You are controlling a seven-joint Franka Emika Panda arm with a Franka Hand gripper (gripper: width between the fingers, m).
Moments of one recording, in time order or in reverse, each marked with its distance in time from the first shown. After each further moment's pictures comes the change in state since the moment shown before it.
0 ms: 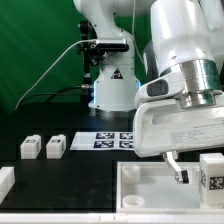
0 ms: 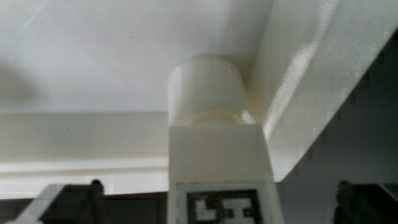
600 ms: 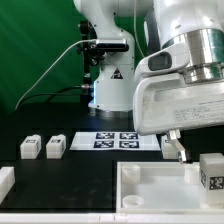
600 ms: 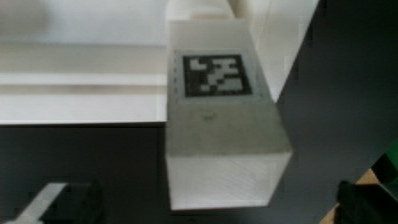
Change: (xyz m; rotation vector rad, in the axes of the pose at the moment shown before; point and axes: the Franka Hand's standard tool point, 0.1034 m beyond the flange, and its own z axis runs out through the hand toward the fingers) arm 0.036 -0.002 -0.021 0.026 -0.148 0.015
